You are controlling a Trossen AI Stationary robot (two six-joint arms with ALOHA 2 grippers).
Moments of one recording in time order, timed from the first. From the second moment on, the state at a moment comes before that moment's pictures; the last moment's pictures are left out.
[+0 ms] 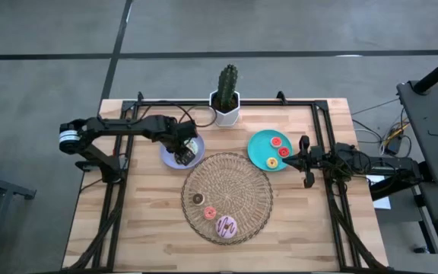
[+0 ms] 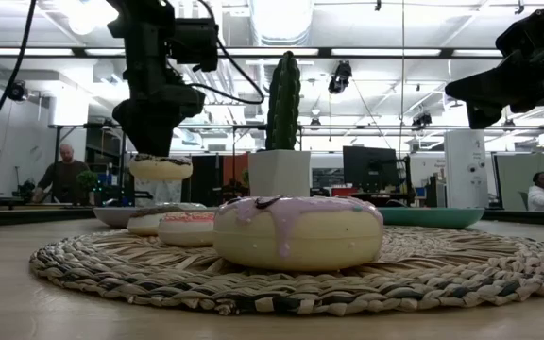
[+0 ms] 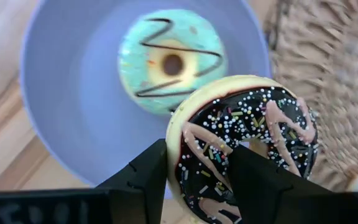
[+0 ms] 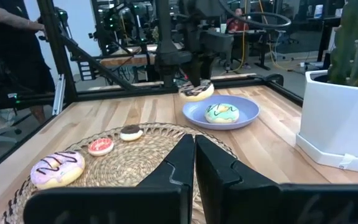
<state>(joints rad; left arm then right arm) 0.27 1.47 1.08 -0.96 -0.07 -0.52 -0.06 0.03 0.02 -0.02 -0.02 0.11</state>
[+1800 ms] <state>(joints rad) 0.44 1.61 1.04 -1.08 0.01 -0.58 -0.06 0.04 0.02 -0.02 -0.02 0.11</state>
